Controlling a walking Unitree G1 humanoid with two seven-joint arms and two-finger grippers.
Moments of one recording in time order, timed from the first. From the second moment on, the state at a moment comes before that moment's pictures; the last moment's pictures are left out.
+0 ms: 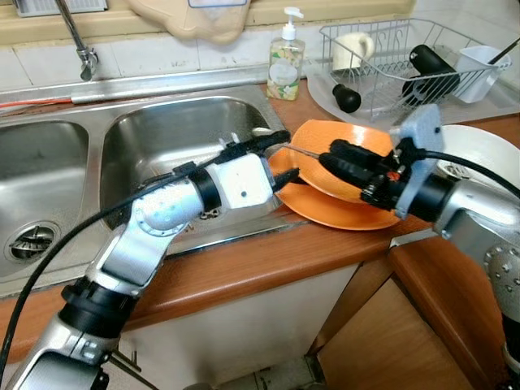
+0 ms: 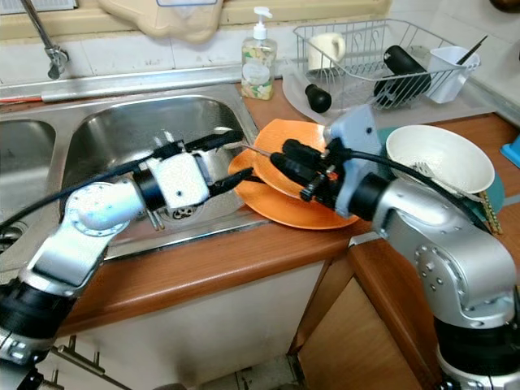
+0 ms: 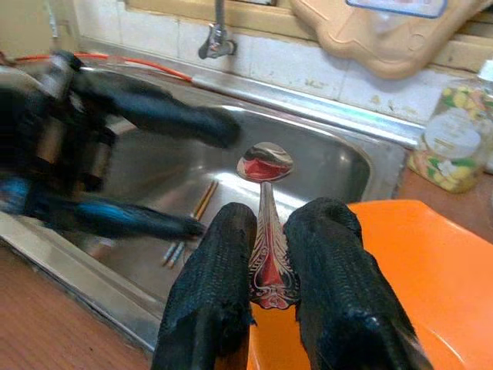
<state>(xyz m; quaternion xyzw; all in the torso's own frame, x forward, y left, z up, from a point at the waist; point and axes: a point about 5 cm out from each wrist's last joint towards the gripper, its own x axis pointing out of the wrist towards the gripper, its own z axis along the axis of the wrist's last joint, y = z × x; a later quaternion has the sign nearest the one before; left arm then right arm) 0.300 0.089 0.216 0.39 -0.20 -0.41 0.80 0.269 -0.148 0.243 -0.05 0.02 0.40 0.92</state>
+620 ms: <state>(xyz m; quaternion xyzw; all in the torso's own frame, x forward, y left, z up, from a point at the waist) 0.311 0.087 0.212 0.43 -0.23 -0.37 0.79 0.266 -0.140 0.244 -0.04 0.02 0.41 0.91</state>
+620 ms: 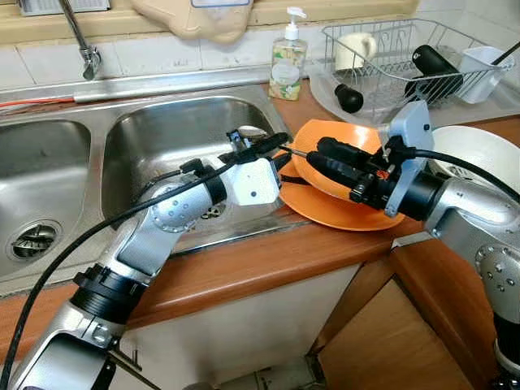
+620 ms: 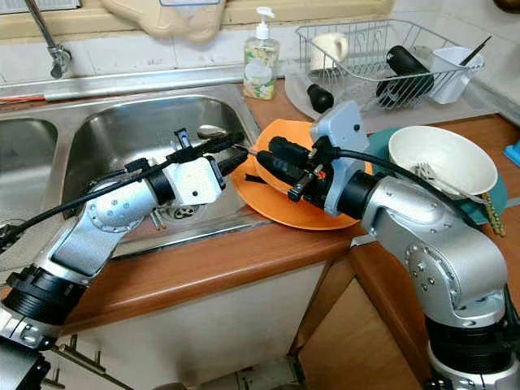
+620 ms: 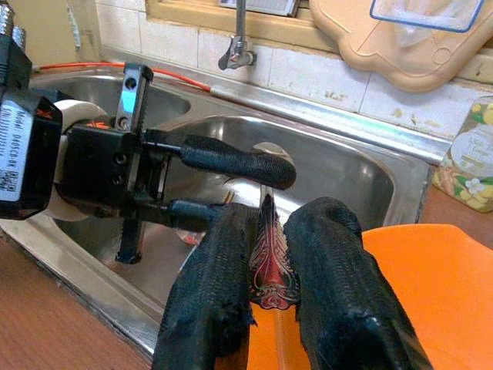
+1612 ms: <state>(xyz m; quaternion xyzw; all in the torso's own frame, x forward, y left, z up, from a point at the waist) 0.332 0.144 0.198 0.52 -0.15 -0.31 0.78 0.266 -0.138 0.237 -0.05 0.03 0.39 0.92</state>
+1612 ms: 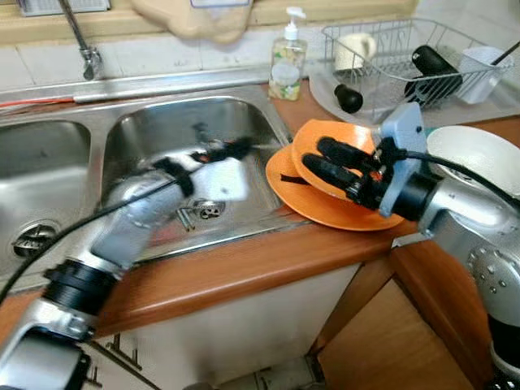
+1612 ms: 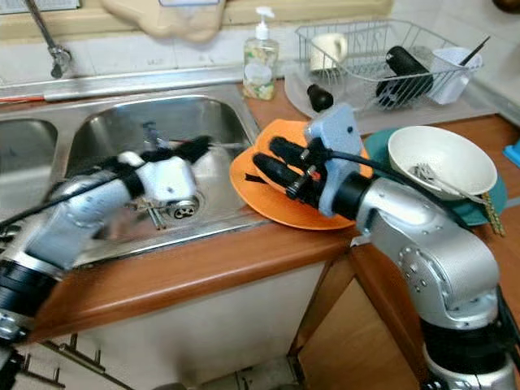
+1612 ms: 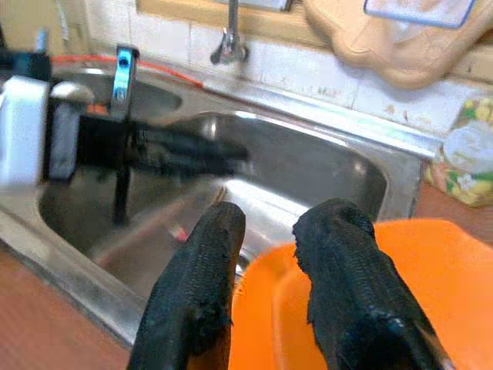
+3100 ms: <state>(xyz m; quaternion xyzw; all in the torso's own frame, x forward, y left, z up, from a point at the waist) 0.344 0.197 0.175 0.38 -0.04 -0.21 0.90 0.262 -0.225 0.221 0.02 0.15 0.05 0.99</state>
